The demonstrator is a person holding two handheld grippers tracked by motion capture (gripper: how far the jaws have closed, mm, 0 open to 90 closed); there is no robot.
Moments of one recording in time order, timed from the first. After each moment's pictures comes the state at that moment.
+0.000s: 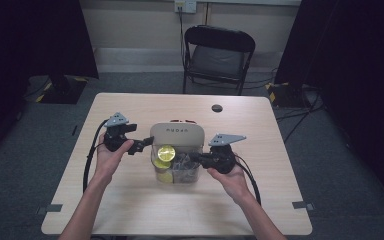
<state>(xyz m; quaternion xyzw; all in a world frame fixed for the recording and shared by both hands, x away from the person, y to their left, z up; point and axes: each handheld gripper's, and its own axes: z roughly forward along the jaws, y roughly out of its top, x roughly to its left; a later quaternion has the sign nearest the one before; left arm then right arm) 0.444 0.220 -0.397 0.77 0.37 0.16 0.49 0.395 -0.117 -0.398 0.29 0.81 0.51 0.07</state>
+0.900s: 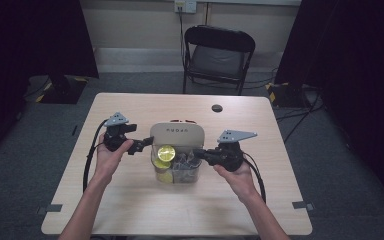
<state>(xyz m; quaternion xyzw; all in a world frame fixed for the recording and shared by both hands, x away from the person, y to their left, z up) 0.445 0.221 -0.397 0.77 0.38 0.15 0.50 0.389 -0.132 -0.375 0.28 0.79 0.54 0.06</state>
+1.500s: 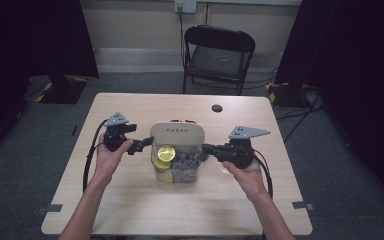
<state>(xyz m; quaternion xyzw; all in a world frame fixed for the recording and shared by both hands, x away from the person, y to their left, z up) 0.445 0.221 -0.397 0.77 0.38 0.15 0.50 0.387 -0.154 -0.358 0.29 0.78 0.55 0.08</state>
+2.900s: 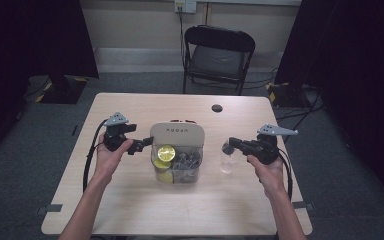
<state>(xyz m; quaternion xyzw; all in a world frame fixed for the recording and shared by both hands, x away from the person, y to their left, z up) 0.446 0.222 -0.398 0.77 0.38 0.15 0.50 0.405 -0.223 -0.376 0.38 0.74 0.54 0.11</state>
